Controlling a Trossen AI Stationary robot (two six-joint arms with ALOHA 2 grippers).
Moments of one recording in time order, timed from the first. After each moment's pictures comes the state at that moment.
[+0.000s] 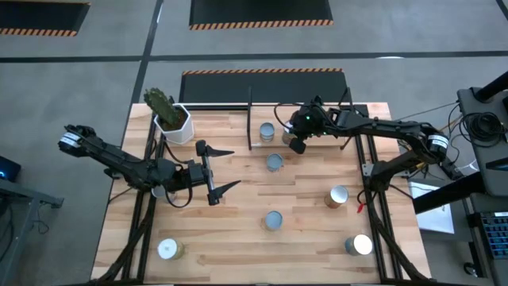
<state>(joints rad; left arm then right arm) -0.35 1.14 0.71 0.60 -0.57 0.31 -0.44 1.39 0.98 -0.40 0.05 -0.12</state>
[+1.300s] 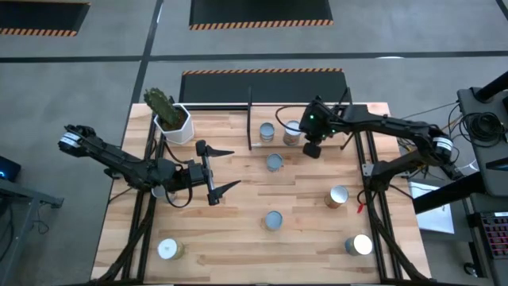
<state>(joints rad) -0.35 1.14 0.71 0.60 -0.57 0.31 -0.46 1.35 1.08 -0.81 0.00 -0.14</state>
